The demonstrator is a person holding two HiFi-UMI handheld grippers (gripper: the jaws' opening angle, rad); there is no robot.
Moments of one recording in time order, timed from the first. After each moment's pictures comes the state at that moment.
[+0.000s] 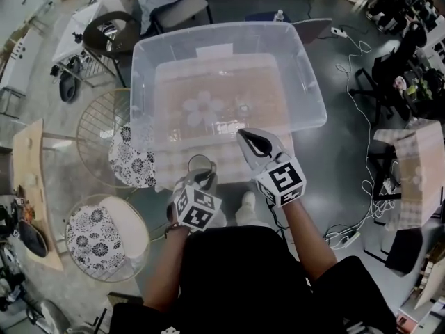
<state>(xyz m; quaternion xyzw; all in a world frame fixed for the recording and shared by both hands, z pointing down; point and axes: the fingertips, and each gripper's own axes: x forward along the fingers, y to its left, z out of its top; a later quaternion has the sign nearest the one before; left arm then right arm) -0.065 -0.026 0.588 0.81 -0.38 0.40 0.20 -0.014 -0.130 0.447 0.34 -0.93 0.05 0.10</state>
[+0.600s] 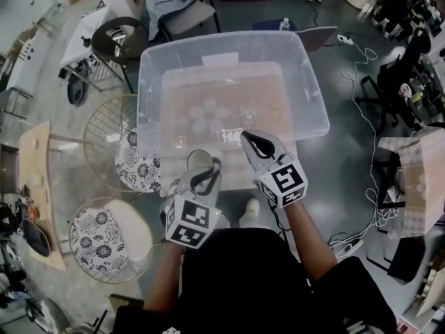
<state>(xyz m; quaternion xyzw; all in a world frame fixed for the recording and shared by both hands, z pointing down) -0.064 -0.049 0.472 0.84 -0.41 0.33 0.14 -0.014 -0.147 0.441 0.34 -0.93 0.05 0.09</state>
